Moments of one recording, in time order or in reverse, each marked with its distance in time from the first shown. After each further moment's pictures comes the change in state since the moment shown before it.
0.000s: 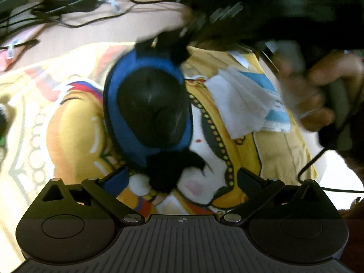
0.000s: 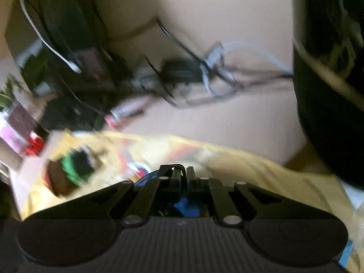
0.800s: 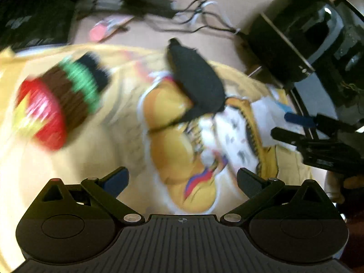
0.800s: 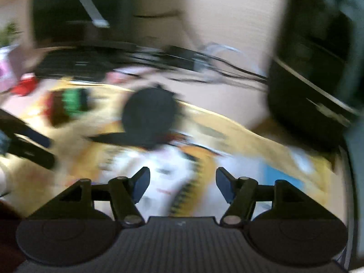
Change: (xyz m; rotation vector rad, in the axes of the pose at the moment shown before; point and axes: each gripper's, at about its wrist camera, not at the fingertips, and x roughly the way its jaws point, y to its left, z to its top) left arm -0.070 0.057 -0.024 -0.189 -0.093 0.056; right arm -0.063 0.022 -0.094 -0.208 0.006 -0.305
